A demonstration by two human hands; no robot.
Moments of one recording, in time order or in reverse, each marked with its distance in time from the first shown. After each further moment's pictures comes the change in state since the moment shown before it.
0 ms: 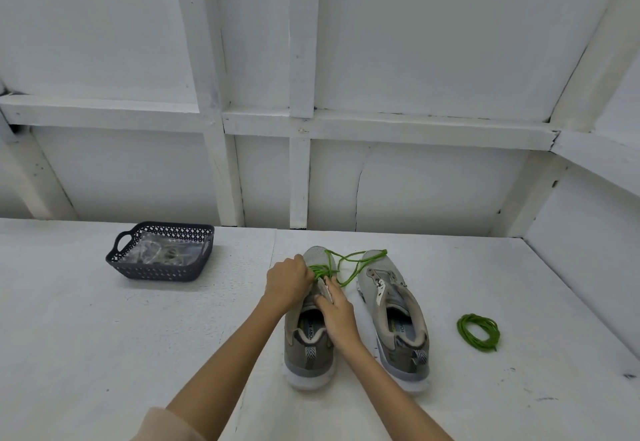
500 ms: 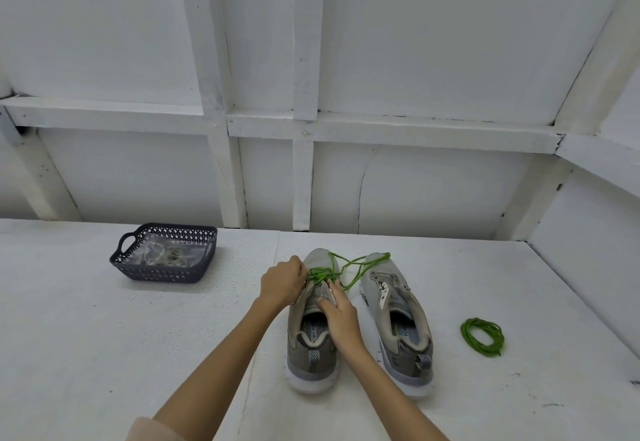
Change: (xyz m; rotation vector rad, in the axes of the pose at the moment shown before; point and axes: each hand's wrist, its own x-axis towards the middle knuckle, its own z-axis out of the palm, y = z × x) left_hand 0.006 -0.020 0.002 -0.176 -0.058 -0.031; right_hand 0.001 0.003 0.000 0.011 0.007 0.002
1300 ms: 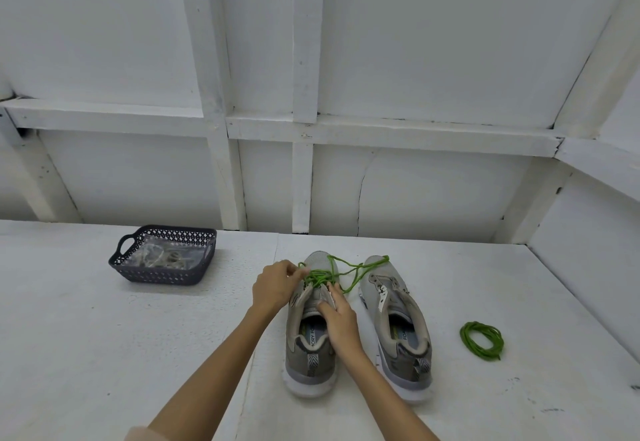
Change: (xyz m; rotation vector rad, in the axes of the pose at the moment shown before) left_hand -0.007 -0.009 -0.002 -0.269 0.088 -0.076; right_hand -0.001 0.001 0.000 0.025 0.011 -0.001
